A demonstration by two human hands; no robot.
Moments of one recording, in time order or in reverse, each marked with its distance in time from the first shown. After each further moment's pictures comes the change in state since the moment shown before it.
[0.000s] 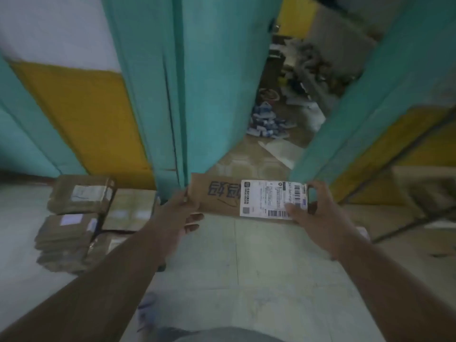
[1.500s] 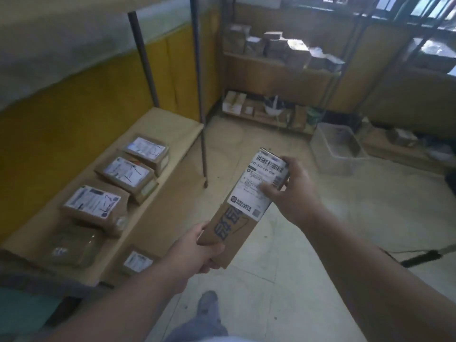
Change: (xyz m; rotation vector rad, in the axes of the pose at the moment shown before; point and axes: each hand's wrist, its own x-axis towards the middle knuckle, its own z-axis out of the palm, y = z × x) left_hand 0.013 -0.254 0.990 0.886 -1.100 -0.200; right_hand -0.053 0.722 -0.564 0.364 0.961 0.611
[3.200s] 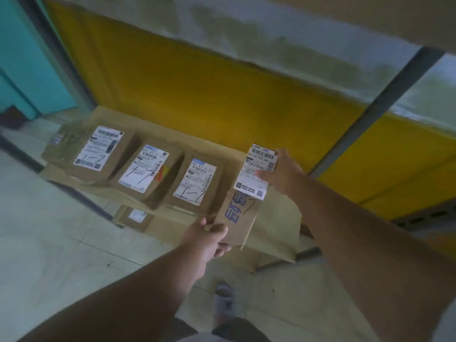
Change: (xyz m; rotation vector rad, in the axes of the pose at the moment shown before) left_hand 0.451 0.212 -0.084 -1.199 1.355 -0.153; right_hand 0.568 -0.147 0.437 -0.524 -1.261 -0.871
